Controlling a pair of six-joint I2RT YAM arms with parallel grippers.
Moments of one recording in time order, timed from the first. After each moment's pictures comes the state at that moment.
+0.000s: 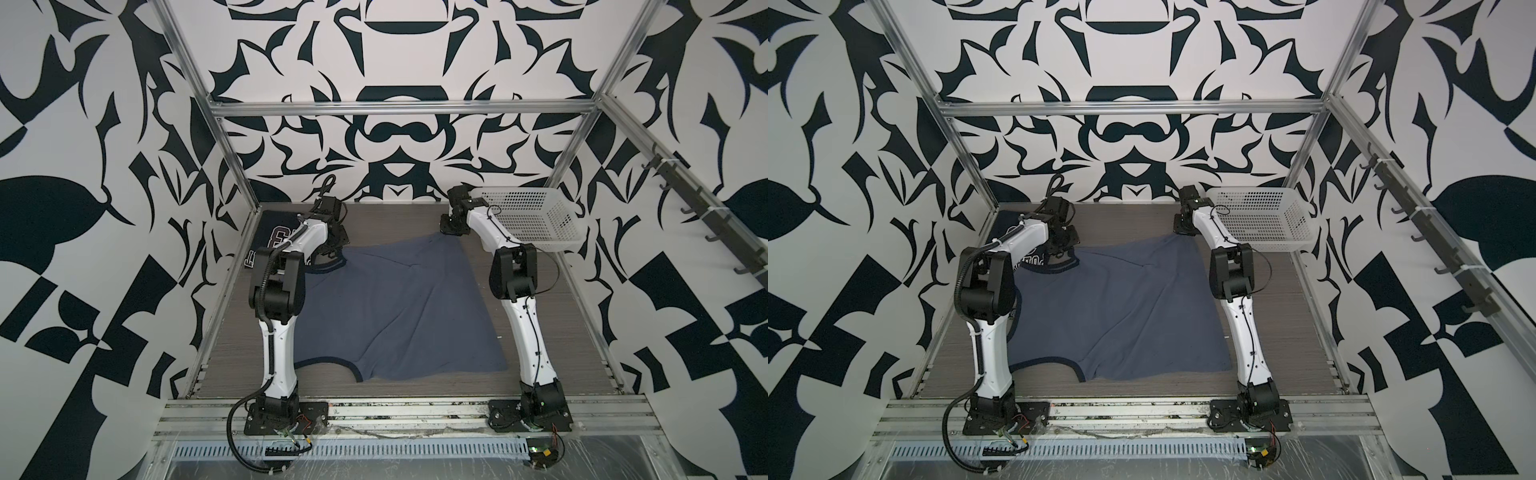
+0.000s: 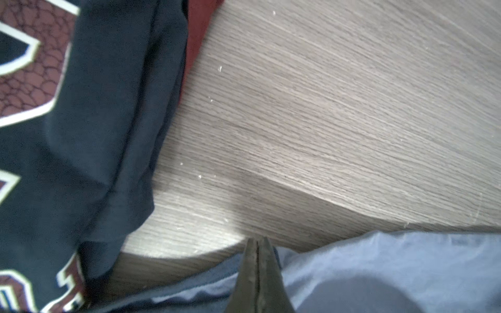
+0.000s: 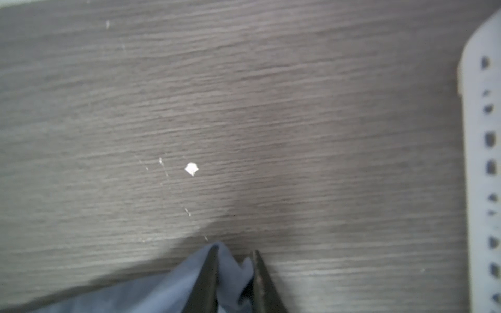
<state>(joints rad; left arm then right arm) -0.21 2.14 1.69 -0.66 -0.05 -0.55 0.22 2.61 2.42 -0.90 0.04 0.30</state>
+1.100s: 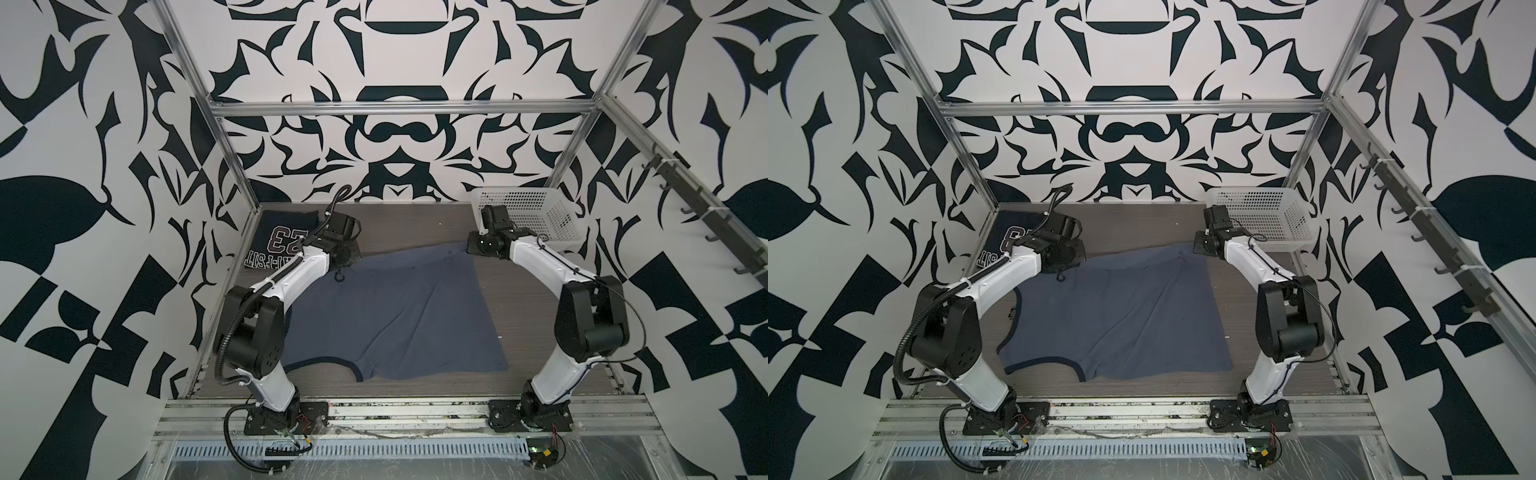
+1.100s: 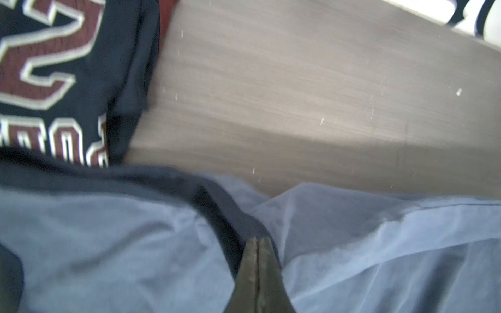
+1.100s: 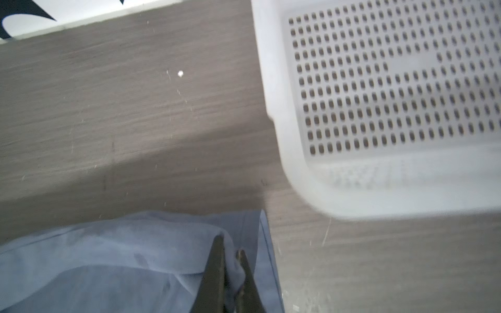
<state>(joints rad) -0.41 1.65 1.22 -0.53 -0.14 -0.57 0.18 1.69 1.25 -0.47 0.04 0.35</state>
